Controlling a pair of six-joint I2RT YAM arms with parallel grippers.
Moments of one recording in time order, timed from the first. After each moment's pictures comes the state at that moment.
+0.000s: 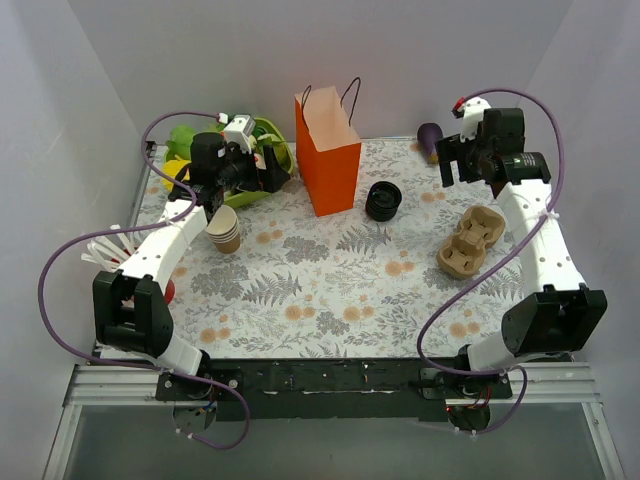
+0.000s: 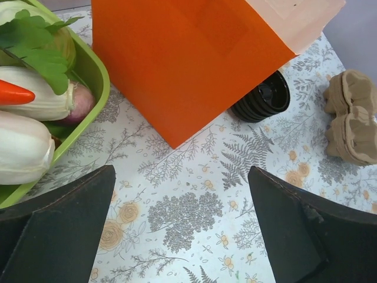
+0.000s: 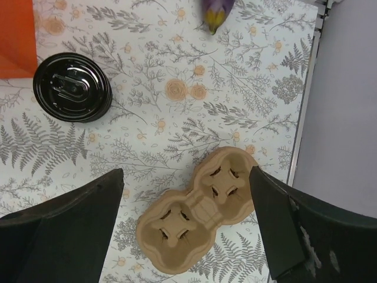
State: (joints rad) left arm -0.23 1.52 1.28 -0.15 0.41 -0.20; right arm 0.09 1.47 1.59 -0.75 -0.02 -0.22
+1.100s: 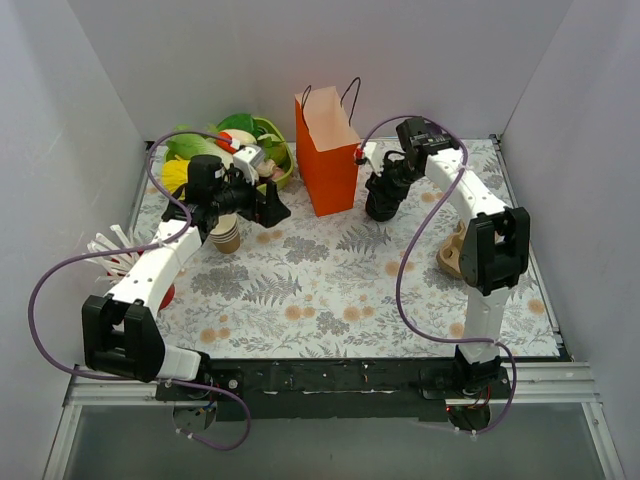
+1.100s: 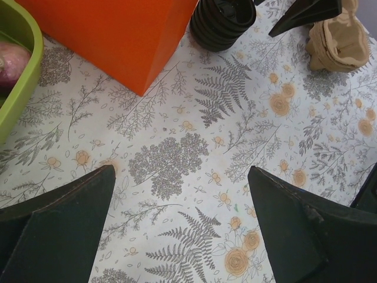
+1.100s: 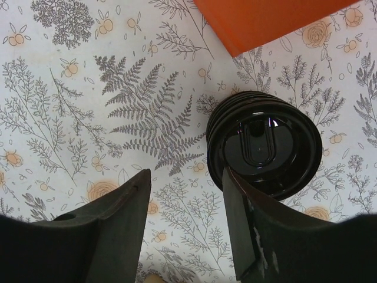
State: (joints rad) left arm -0.22 1.38 1.12 -0.25 0.62 0.00; right arm 0.32 1.99 1.84 -1.00 -0.49 -0.83
